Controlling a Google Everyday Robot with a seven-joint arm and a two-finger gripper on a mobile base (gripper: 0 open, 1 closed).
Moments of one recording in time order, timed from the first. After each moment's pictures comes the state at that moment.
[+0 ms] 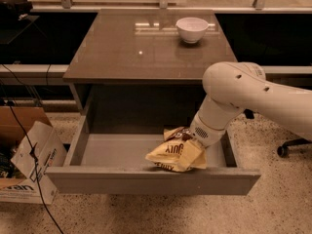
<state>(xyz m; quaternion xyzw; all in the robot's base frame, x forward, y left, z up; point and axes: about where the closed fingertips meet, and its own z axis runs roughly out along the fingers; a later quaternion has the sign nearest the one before) 0.480 -0.123 0.701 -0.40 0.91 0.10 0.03</state>
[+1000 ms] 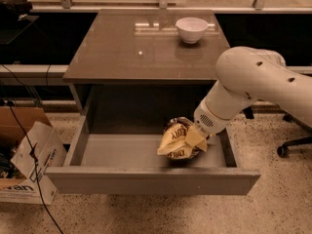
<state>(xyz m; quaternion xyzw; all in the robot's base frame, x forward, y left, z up) 0.497 -0.115 0.747 -0.40 0.91 0.11 0.11</state>
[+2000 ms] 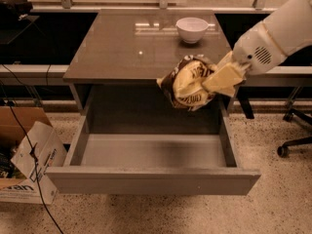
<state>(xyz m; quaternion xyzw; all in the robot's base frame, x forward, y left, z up) 0.519 -0.138 0.926 -0.50 0.80 0.22 0.25</state>
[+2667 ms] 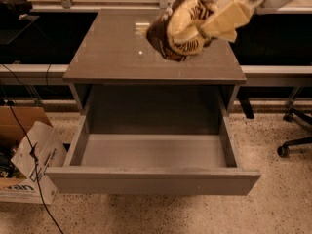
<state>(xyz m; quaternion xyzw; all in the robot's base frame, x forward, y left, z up) 0.547 -0.119 1.043 -0.58 0.72 0.22 0.33</state>
